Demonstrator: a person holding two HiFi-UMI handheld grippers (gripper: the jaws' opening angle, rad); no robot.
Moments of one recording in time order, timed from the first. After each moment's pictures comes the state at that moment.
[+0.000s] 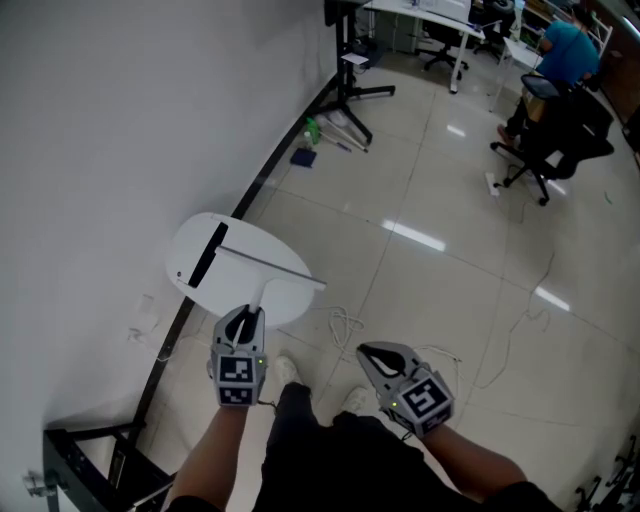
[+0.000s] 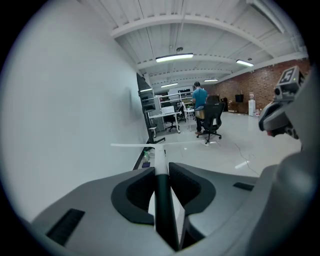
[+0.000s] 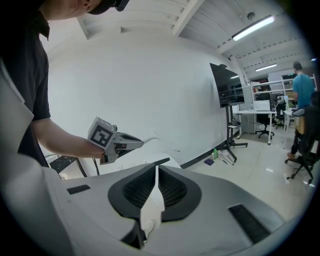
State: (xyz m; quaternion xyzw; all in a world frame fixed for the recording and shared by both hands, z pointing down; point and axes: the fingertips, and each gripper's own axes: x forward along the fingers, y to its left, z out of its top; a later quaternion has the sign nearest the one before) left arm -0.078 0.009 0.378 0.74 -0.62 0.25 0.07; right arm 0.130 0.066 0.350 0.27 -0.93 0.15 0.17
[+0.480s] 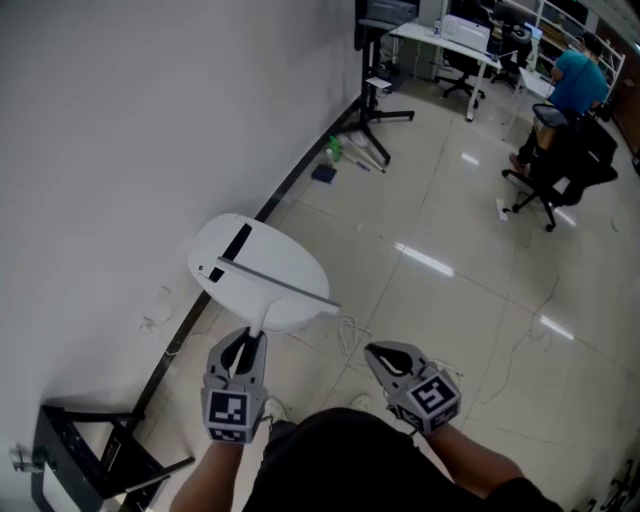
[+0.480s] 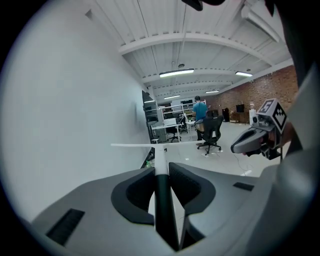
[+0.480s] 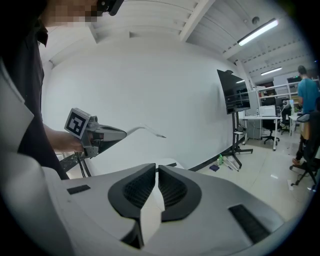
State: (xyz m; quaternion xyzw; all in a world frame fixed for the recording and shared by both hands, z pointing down) left arm -0.080 0.122 0.281 0.74 -0.64 0.19 0.05; right arm 0.116 0.107 0.319 0.24 -0.95 0.12 0.15
